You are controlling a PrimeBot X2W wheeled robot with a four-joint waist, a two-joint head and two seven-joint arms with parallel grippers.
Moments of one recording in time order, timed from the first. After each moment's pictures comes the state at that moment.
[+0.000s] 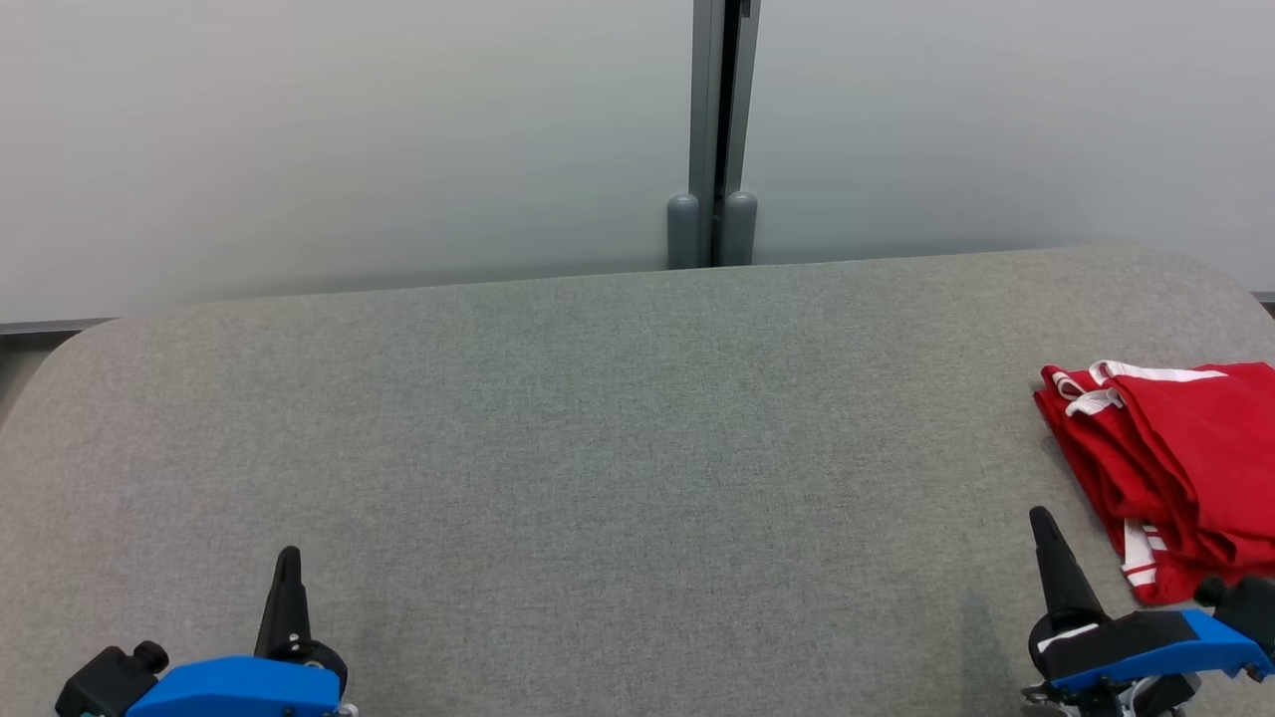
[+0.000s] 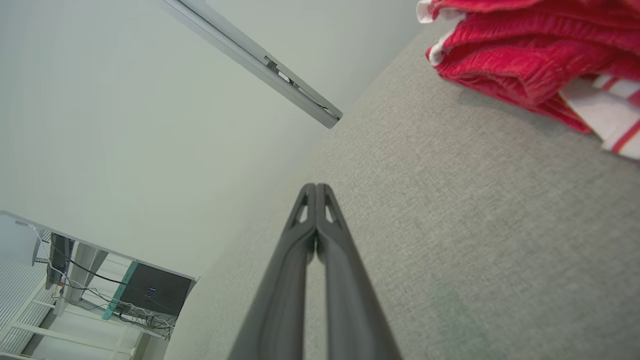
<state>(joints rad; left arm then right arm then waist) -0.01 0.06 0.05 0.32 -1.01 -0.12 -0.05 -0.07 -0.07 -0.06 0.32 0.95 0.13 -0.02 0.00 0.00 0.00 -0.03</state>
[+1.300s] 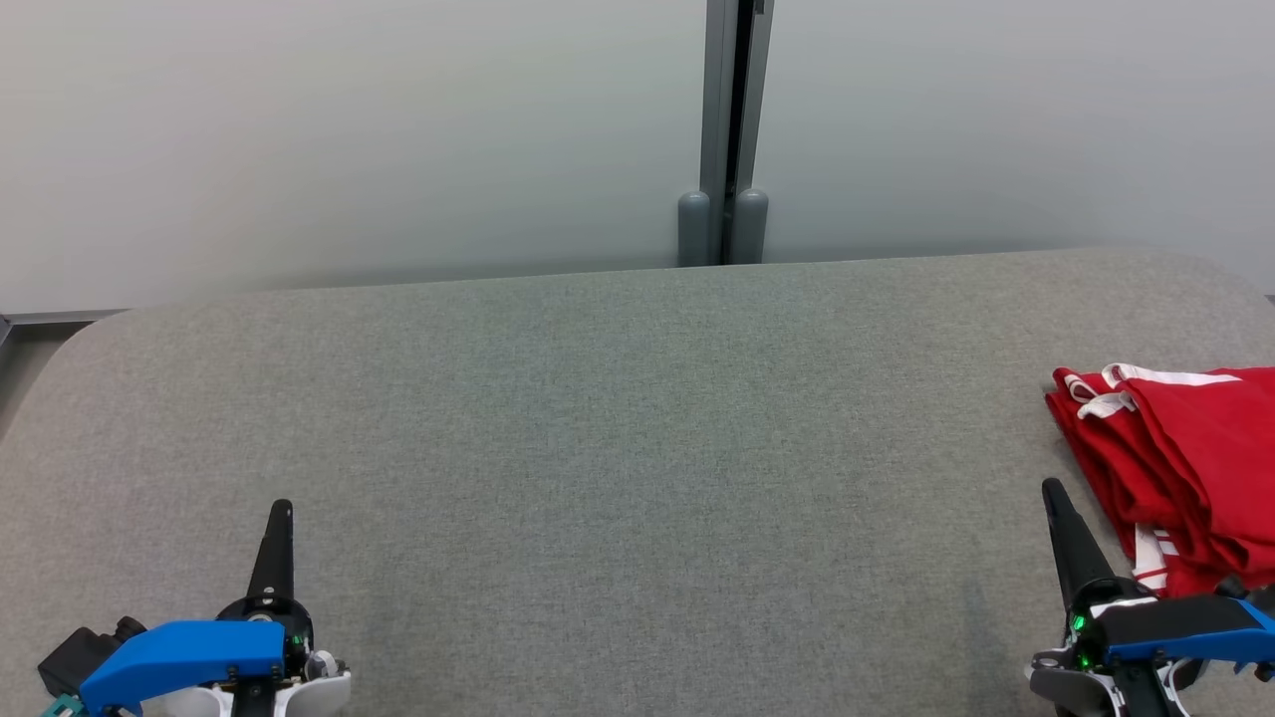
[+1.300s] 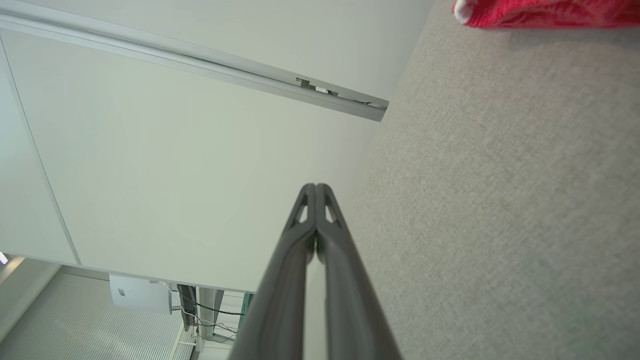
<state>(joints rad) -0.07 0.06 0.09 0.28 -1.37 -0.12 0.05 -0.09 -0.06 -0.09 0.28 1.35 0.13 0.06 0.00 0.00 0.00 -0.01</state>
